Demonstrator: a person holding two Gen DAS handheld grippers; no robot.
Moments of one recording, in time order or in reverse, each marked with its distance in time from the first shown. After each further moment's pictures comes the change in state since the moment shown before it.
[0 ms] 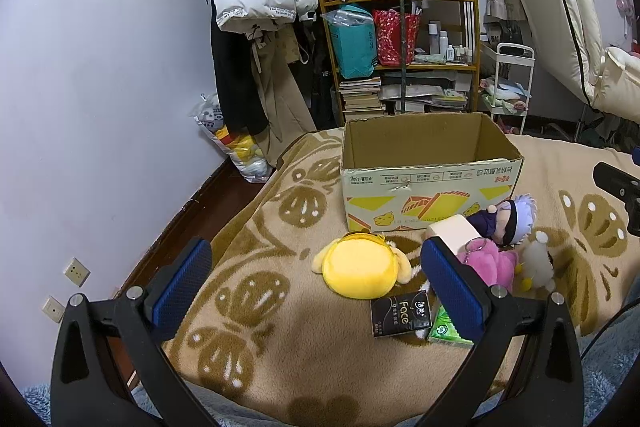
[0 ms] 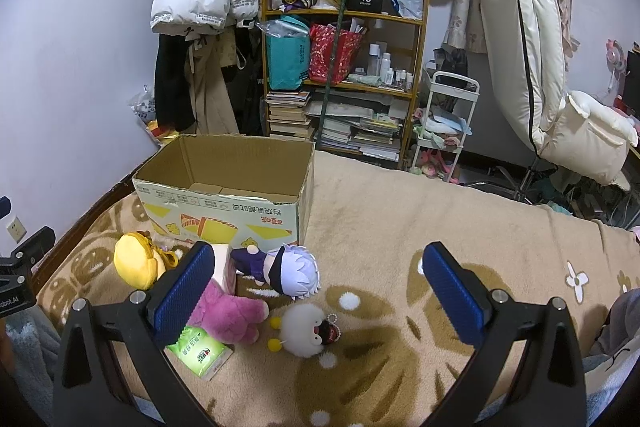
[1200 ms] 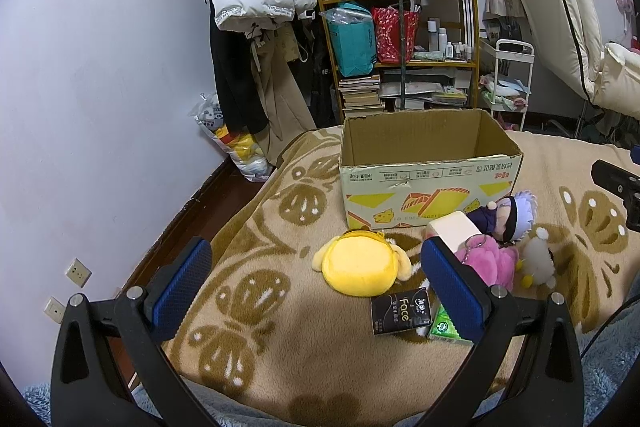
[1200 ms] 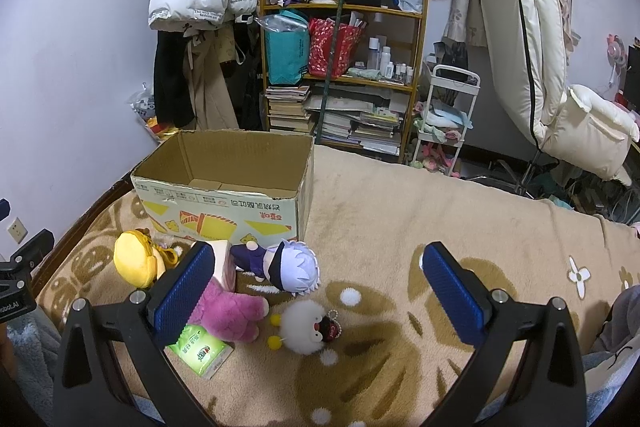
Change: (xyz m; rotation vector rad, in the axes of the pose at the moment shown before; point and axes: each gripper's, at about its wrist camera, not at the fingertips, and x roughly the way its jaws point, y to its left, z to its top) left arm 0.001 -0.002 -0.003 0.002 0.002 0.005; right arm 0.002 -0.004 -0.002 0.010 0.010 0.000
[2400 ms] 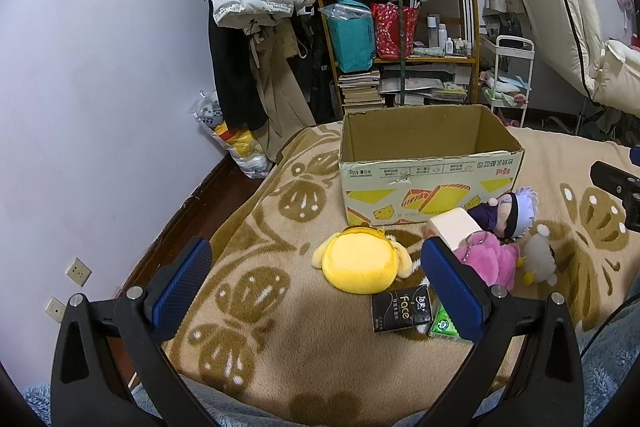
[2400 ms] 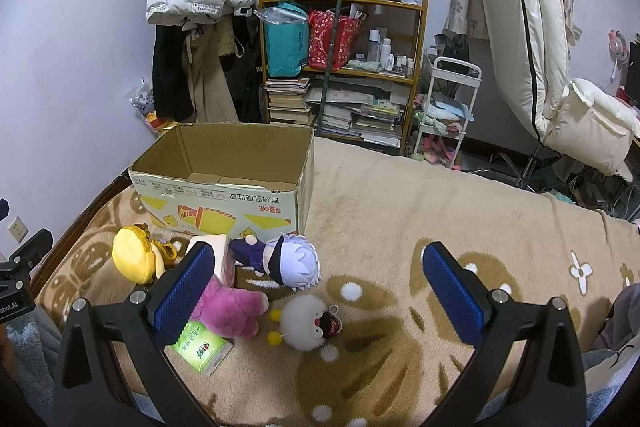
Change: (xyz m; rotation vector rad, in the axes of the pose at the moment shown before) left arm 0.005 -0.001 -0.003 0.007 0.017 -0.001; right arm 0.003 0.000 -0.005 0.003 0.018 0.003
